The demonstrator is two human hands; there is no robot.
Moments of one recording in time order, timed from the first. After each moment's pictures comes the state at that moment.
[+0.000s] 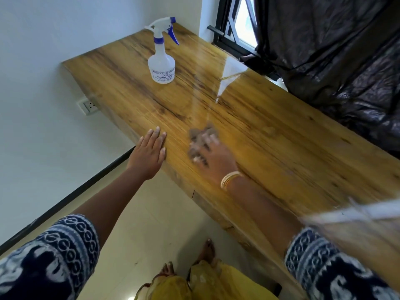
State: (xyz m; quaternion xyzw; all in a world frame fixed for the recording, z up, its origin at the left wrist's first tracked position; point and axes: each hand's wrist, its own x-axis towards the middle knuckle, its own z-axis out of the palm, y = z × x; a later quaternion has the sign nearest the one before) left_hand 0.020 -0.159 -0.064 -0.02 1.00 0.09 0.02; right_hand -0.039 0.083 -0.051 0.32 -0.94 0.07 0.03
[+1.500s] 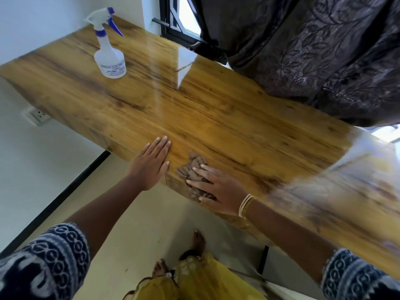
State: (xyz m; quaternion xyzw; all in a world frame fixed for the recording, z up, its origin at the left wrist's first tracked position) left_hand 0.055 -0.070 -0.057 0.18 0.98 0.04 0.02; right_hand 0.094 0.210 -0.040 0.43 -0.90 0.05 -0.06
